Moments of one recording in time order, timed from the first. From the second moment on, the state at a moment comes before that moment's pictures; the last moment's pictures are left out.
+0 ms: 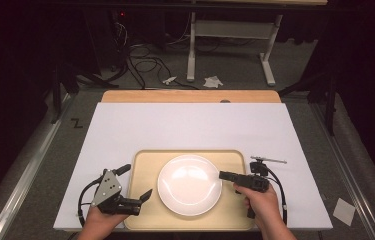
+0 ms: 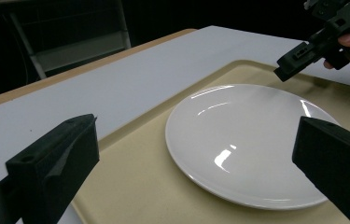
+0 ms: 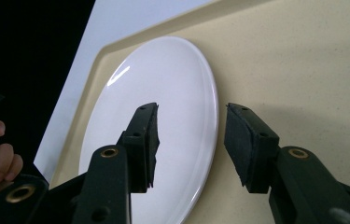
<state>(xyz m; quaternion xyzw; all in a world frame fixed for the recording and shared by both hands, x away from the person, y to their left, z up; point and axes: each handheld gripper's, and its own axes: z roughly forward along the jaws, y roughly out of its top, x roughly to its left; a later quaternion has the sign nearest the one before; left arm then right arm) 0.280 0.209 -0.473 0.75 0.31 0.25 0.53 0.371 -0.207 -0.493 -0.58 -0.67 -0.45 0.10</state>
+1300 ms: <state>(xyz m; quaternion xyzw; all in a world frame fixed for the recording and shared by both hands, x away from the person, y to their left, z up) 0.281 0.203 -0.475 0.75 0.32 0.24 0.53 0.348 -0.304 -0.441 -0.52 -0.68 -0.49 -0.13</state>
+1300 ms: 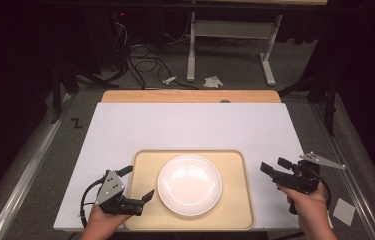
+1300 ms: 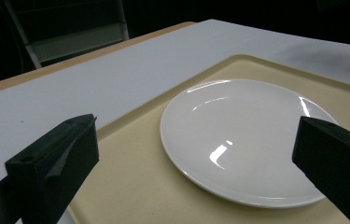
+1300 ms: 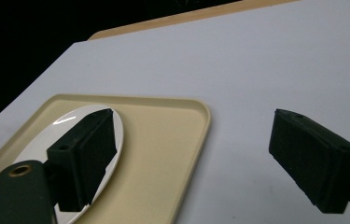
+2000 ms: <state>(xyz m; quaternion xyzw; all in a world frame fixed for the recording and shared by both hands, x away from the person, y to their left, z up) 0.283 0.201 -0.477 0.75 0.34 0.22 0.52 0.316 -0.308 -0.454 -0.48 -0.71 -0.47 -0.23</state>
